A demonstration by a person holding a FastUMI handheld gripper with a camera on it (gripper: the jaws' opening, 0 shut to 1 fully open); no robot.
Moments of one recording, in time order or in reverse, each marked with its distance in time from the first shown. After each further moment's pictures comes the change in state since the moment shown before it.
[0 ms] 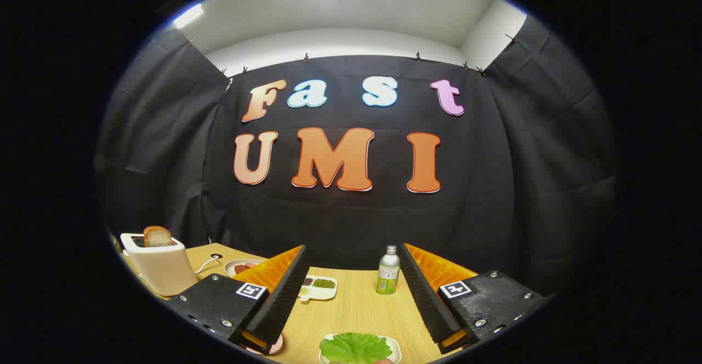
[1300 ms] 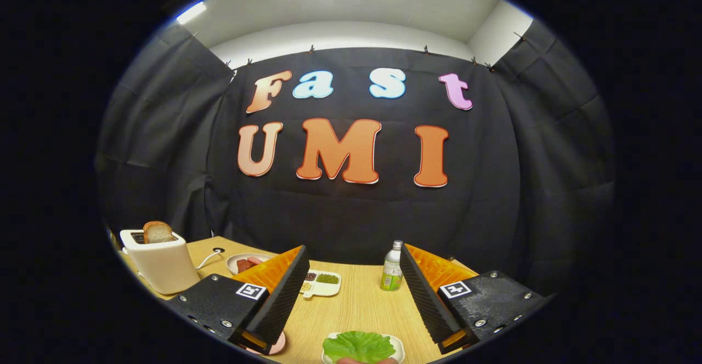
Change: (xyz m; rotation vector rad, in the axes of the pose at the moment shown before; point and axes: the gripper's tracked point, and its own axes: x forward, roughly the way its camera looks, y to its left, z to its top) arm 0.010 0.012 -0.020 -0.039 0.086 0.035
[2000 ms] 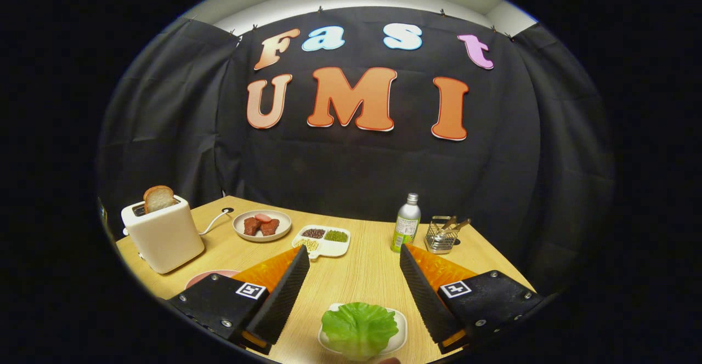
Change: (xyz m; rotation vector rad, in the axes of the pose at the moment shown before) arm 0.006 0.004 -0.064 -0.008 0.276 0.086
